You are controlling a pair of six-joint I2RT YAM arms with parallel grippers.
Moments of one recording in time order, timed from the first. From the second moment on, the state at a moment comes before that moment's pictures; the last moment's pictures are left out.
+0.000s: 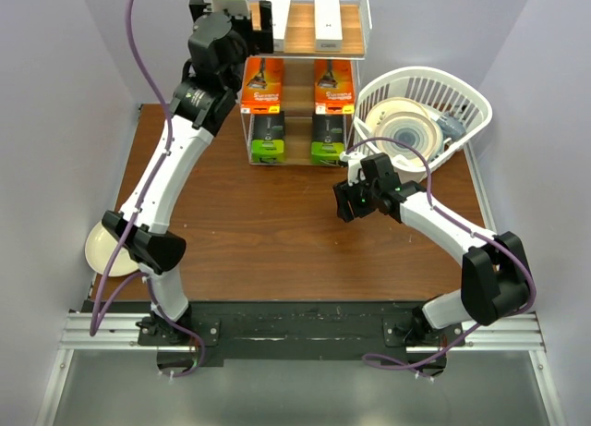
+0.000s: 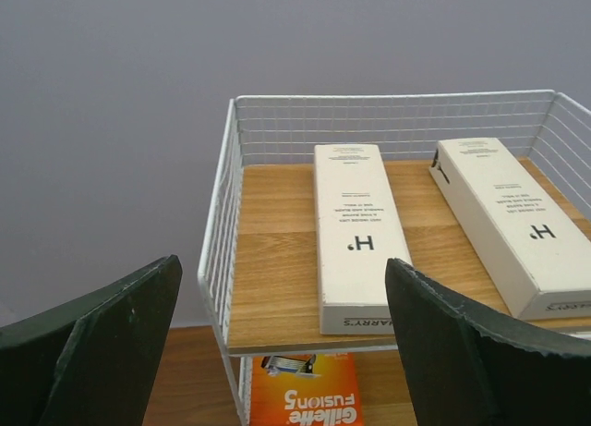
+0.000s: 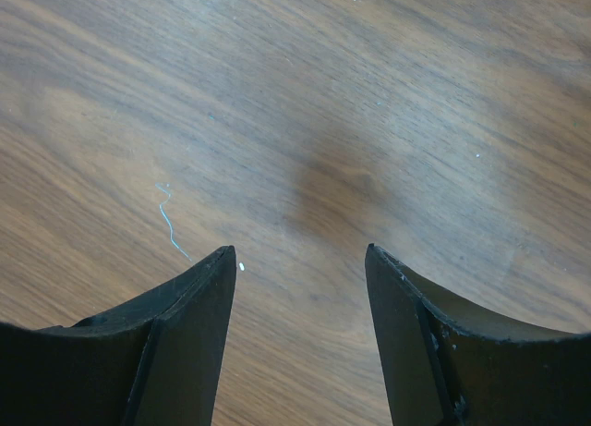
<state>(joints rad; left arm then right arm) -0.49 1.84 2.28 -0.29 -0.46 0.05 0.44 1.44 0.96 -0.39 -0.15 0.01</state>
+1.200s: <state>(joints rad) -0.48 1.91 2.29 -0.33 -0.21 0.00 0.43 1.41 0.94 -0.39 -0.15 0.01</state>
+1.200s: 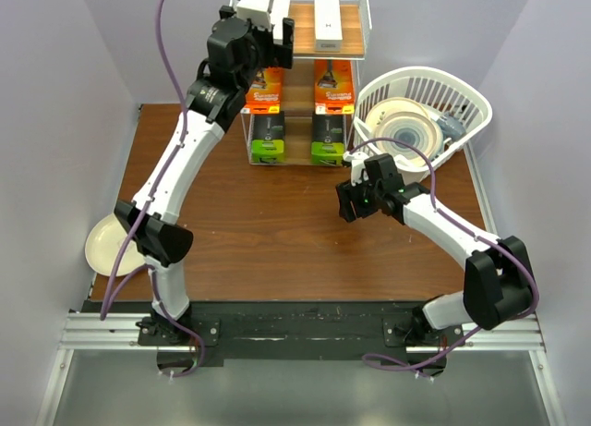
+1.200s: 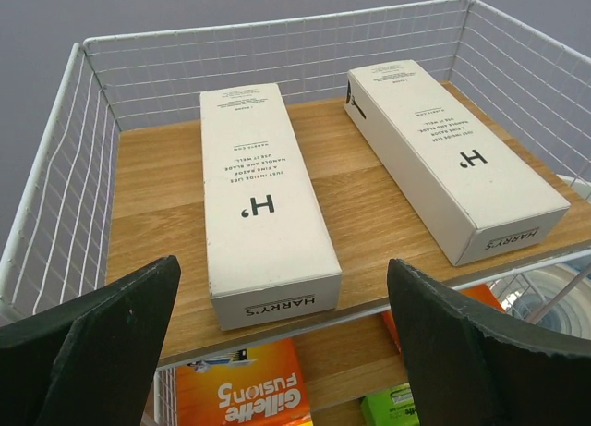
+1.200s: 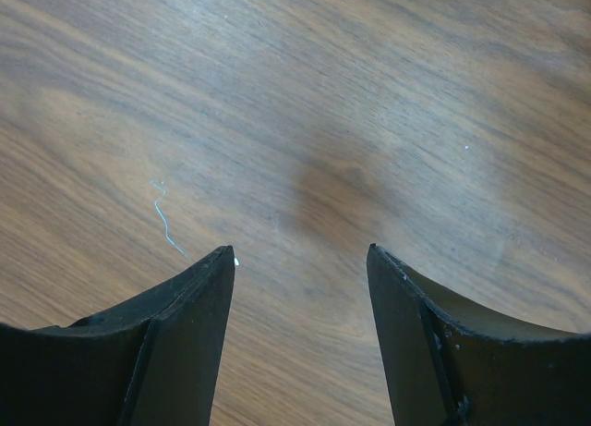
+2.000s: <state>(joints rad) -0.48 1.94 2.28 -0.34 -0.34 -0.02 0.42 1.41 0.94 -0.39 -0.15 0.01</state>
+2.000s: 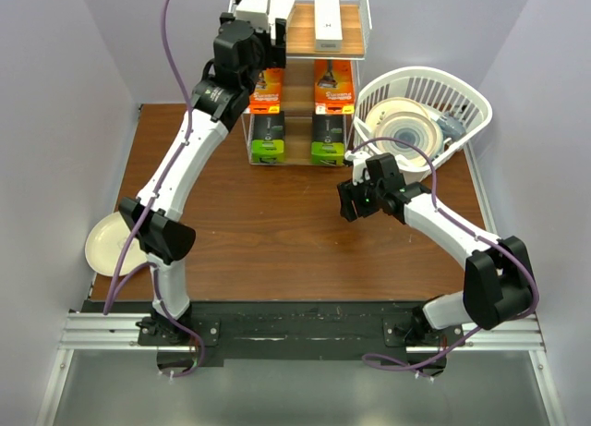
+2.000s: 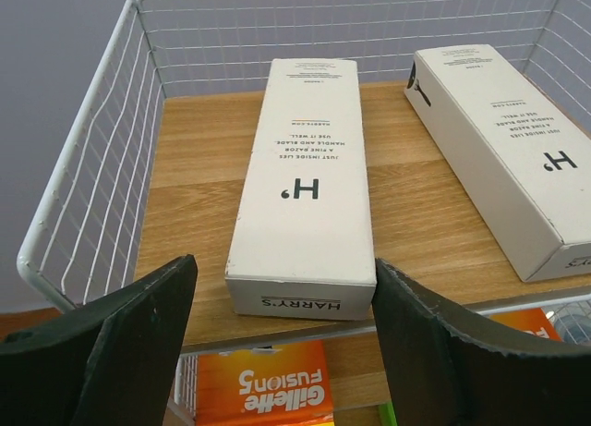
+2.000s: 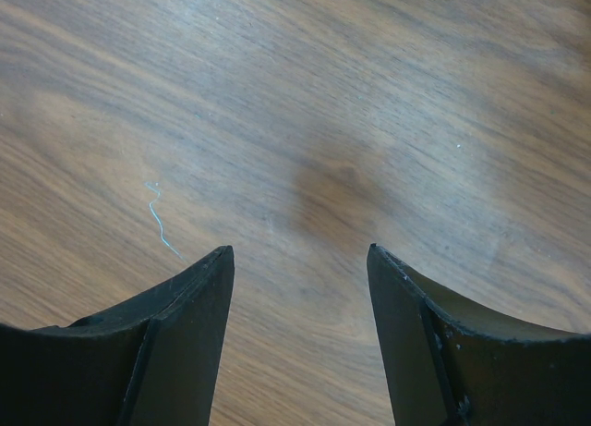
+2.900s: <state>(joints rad) -0.57 1.93 2.23 -0.33 -0.62 -0.04 0.41 1.41 0.93 -0.39 -0.15 0.01</state>
